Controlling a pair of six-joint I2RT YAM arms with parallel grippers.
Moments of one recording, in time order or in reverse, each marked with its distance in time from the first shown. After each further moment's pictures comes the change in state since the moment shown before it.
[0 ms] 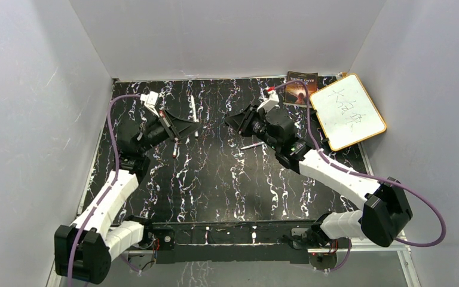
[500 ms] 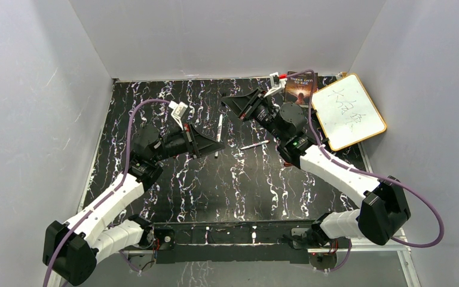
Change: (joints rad) left arm -0.317 -0.046 0.018 -0.082 -0.048 0.077; right arm -0.056 0.015 0.040 0.357 -0.158 0.076
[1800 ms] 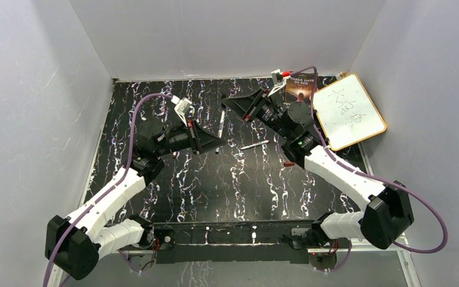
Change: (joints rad) left arm -0.004 0.054 0.078 -0.117 -0.020 0.159; right arm -0.035 -0.029 0.009 0.038 -0.173 0.019
